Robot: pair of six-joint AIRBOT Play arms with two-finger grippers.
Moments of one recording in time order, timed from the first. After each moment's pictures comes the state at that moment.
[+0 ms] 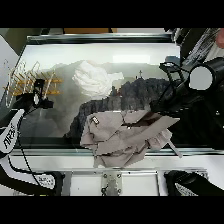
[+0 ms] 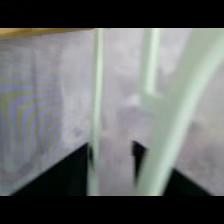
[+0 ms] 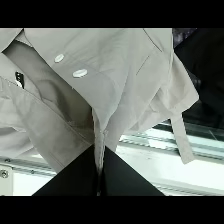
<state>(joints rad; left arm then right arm) 0.22 -1.65 1.11 1.87 -0.60 -1.48 0.38 -1.16 1.49 -1.52 1.75 1.81</state>
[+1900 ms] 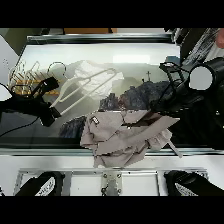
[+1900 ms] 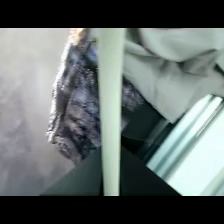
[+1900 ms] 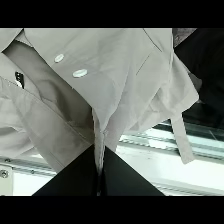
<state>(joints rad) 0.09 -1.03 1.11 1.17 -1.53 -0.51 0.38 -1.16 1.49 -1.52 1.75 1.81</state>
